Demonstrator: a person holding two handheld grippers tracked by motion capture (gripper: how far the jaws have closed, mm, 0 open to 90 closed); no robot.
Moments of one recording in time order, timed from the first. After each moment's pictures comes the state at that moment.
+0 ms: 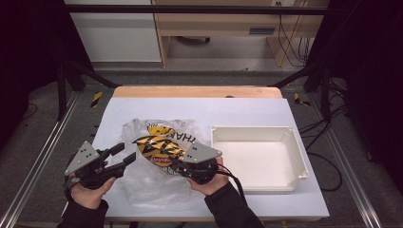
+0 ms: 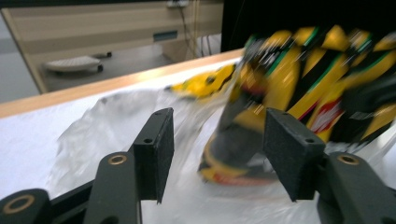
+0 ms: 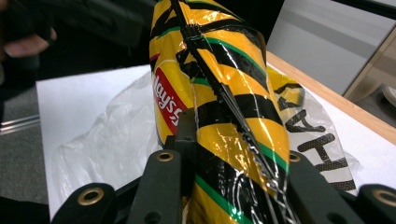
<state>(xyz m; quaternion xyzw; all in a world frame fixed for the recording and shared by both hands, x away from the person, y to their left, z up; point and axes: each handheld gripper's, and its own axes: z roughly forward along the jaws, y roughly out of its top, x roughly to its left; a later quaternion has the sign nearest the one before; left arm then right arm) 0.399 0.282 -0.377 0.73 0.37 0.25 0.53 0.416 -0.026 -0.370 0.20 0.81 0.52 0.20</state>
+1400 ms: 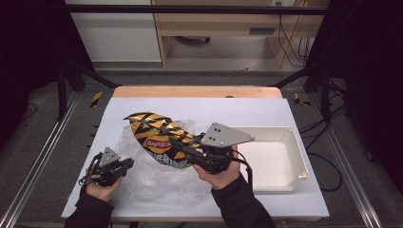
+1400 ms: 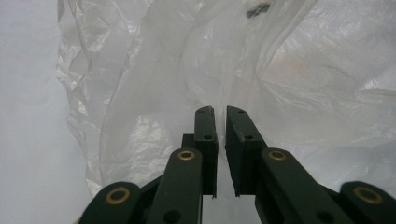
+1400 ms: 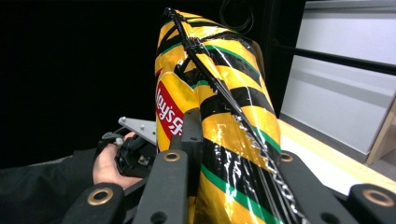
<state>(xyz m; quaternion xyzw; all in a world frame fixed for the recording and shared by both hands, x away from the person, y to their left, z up) 0.438 0.285 -0.452 0.79 0.42 0.23 0.37 0.403 -0.054 -0.289 0.19 0.73 0.63 0.16</state>
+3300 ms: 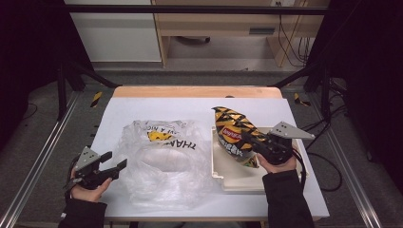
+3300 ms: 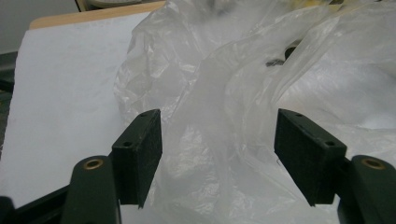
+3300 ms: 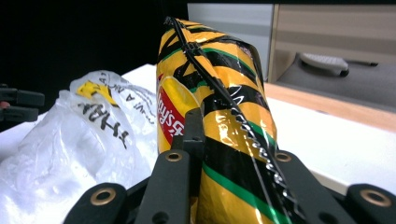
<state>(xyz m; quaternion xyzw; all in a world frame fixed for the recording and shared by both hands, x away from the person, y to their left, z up) 0.420 0.314 -0.432 0.73 0.46 0.25 0.44 0.446 -0.203 -0.354 0.38 0.71 0.55 0.22</state>
